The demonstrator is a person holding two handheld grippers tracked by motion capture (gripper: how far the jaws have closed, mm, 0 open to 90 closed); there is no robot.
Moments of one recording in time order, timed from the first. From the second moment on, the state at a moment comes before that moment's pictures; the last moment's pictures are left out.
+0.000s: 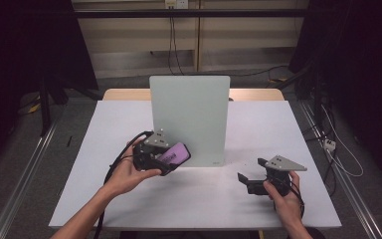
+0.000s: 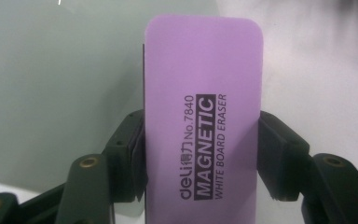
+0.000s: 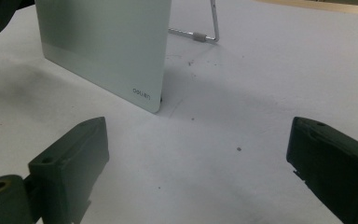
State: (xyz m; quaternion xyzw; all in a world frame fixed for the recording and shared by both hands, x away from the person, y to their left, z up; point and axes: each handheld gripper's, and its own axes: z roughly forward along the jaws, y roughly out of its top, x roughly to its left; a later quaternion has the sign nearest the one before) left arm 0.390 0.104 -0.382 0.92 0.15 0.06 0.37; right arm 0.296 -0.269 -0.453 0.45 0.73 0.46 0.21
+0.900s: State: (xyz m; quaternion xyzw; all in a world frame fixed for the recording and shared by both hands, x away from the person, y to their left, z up) left arm 0.375 0.089 -0.389 0.93 0.12 0.04 0.33; right arm 0.300 -0.270 -0.454 0.45 0.73 0.46 0.21
